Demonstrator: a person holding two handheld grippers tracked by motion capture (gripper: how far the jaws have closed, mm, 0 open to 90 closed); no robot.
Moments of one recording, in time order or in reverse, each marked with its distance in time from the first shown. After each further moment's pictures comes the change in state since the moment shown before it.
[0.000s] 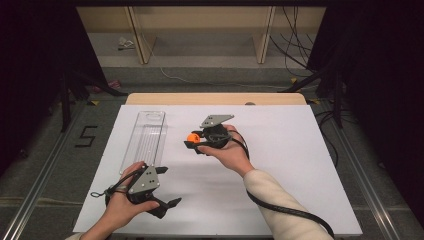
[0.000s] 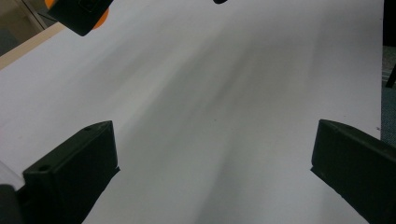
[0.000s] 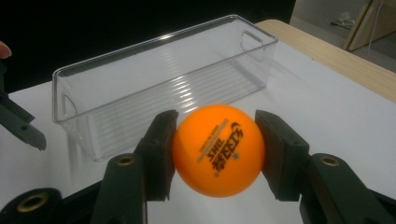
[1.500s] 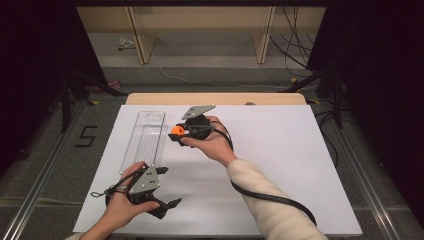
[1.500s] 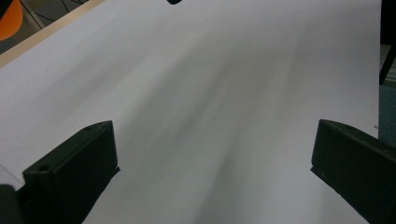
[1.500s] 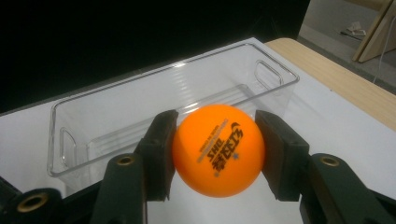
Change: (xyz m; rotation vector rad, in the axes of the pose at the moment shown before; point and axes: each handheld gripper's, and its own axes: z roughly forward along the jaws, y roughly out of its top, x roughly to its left) left arm -0.001 0.000 0.000 0.005 -0.008 0.003; right arm 0.008 0.037 0.034 0.000 0.026 -0.035
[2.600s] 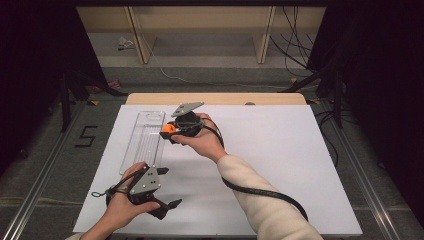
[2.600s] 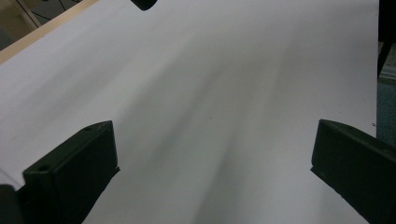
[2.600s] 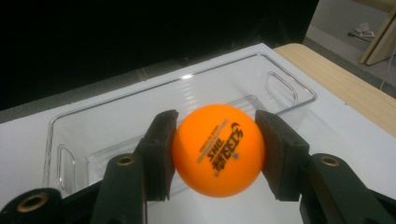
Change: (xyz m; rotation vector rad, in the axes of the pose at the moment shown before) left arm -0.001 0.000 0.001 0.009 -0.007 0.009; right arm 0.006 0.016 0.022 0.011 0.015 -0.015
